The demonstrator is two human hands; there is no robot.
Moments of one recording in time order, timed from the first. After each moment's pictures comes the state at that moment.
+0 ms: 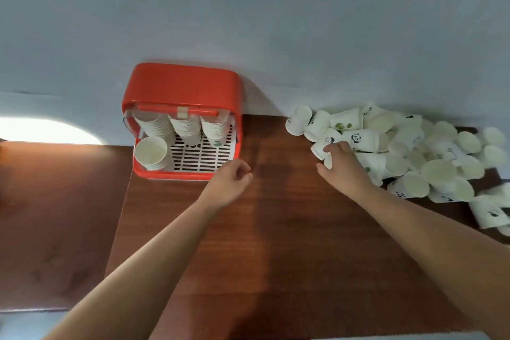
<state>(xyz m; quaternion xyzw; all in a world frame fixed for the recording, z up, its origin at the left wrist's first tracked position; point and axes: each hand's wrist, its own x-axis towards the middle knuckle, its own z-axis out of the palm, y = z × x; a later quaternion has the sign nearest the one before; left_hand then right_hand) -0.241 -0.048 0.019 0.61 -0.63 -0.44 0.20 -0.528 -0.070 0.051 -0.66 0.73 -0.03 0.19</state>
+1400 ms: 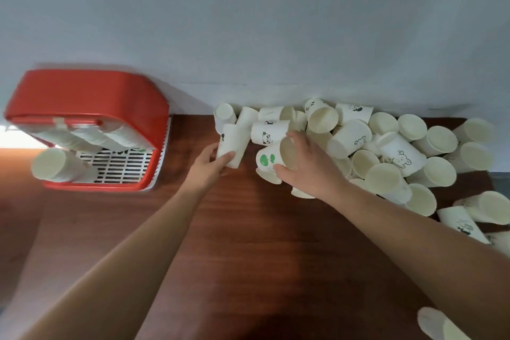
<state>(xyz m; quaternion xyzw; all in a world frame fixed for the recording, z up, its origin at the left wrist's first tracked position) -0.431 -0.110 -0.015 0.68 -0.39 -0.55 0.30 -0.679 -0.108 0.043 -0.74 0.61 -0.10 0.25</state>
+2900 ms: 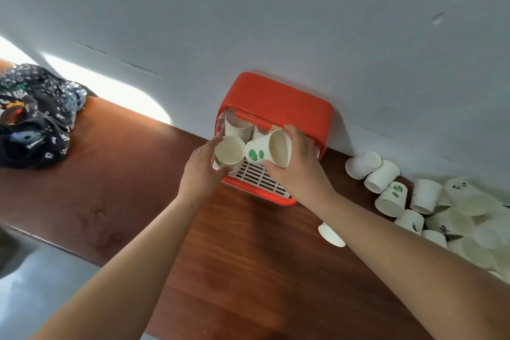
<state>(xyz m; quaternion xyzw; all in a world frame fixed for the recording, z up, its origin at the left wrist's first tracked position) -0.060 -0.051 0.004 0.76 -0.51 -0.27 0.32 -0.270 -0.112 0.091 -0.80 0.51 -0.19 0.26</state>
